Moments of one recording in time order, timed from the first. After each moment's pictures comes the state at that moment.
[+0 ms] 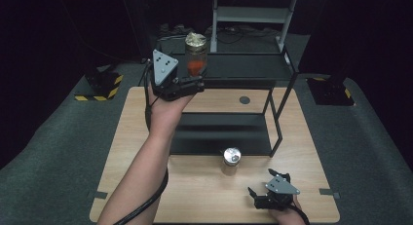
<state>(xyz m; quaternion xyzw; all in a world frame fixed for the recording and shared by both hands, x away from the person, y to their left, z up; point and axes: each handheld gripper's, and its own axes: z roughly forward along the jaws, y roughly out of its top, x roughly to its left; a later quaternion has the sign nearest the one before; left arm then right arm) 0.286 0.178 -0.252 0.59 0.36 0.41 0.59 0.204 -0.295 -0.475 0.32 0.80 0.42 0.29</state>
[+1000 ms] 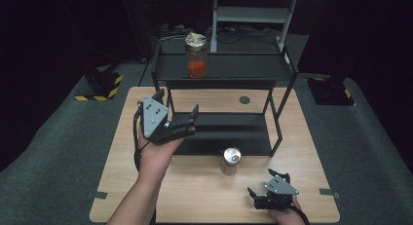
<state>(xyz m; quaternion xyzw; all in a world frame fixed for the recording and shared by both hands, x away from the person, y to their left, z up) 0.210 0.191 -0.305 0.61 0.36 0.41 0.57 0.203 -0.293 -0.475 0.31 0.81 0.41 0.29</state>
